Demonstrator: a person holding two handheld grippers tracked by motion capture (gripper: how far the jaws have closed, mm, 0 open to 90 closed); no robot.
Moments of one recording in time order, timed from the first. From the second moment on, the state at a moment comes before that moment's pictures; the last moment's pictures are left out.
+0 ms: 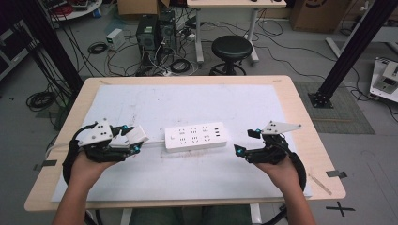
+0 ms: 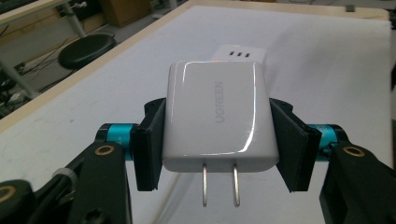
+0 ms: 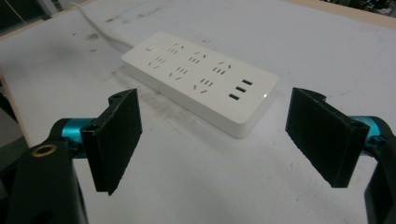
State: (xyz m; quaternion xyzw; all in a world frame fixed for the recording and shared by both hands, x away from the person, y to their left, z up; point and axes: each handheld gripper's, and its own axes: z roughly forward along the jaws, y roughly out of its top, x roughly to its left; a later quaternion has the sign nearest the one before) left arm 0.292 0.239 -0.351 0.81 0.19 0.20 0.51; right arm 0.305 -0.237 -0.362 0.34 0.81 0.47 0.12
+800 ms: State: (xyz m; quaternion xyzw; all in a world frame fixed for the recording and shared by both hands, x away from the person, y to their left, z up) left arm 0.275 0.139 -0.380 0.85 0.02 0.21 0.49; right arm 0.306 -0.184 -0.379 0.33 0.78 0.52 -0.10
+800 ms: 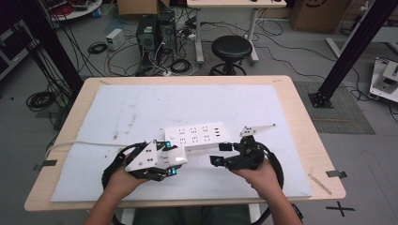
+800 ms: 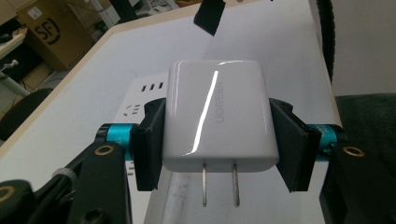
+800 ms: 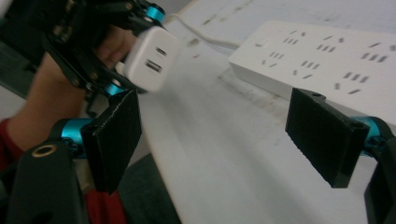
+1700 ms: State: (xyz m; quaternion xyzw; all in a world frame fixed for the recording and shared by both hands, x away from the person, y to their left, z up) left arm 0.258 0.112 -0.385 0.83 -0.05 0.28 0.48; right arm 0.321 -0.134 -0.410 0.31 0.72 0.56 -0.28
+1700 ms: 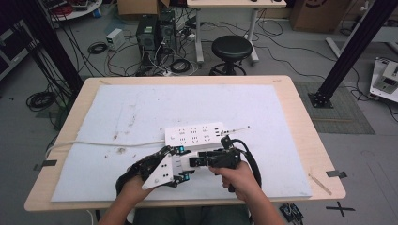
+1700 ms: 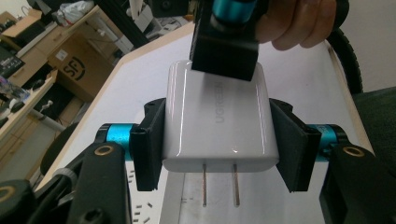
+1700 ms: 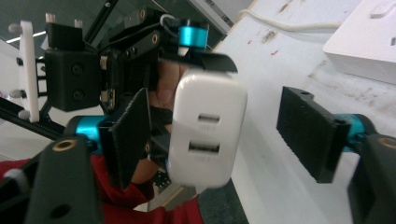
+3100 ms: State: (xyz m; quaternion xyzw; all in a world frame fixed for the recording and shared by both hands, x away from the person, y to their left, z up) left arm 0.299 0.190 -0.338 0.81 0.15 0.22 0.52; right arm 0.314 -0.190 -0.382 0.32 0.74 0.58 -0.07
